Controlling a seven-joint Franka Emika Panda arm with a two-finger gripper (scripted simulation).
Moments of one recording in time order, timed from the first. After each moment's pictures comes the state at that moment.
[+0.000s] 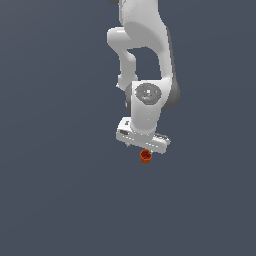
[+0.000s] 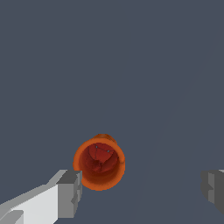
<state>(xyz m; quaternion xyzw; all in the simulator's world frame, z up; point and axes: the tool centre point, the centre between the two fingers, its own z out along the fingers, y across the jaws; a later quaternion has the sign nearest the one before) 0.024 0.050 0.115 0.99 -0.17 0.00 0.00</state>
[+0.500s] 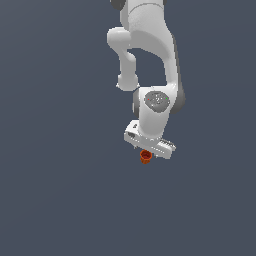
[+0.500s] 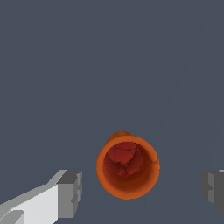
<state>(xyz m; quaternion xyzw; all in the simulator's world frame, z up) 0.026 0.078 0.093 0.97 -0.24 0.00 0.00</state>
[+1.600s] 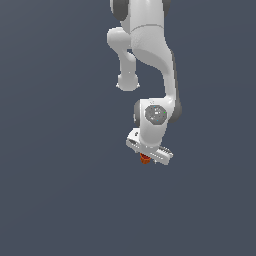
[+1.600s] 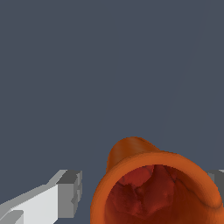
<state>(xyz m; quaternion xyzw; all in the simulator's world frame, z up) 0.024 0.085 0.041 0.97 -0.26 0.00 0.00</state>
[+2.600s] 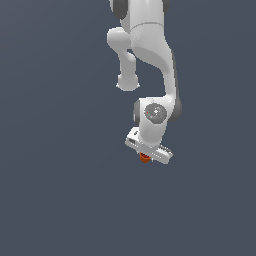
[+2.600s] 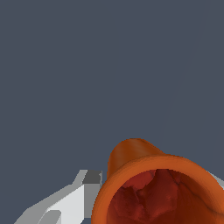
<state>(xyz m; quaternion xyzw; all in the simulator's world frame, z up) 0.024 0.083 0.046 0.97 -0.26 0.00 0.00</state>
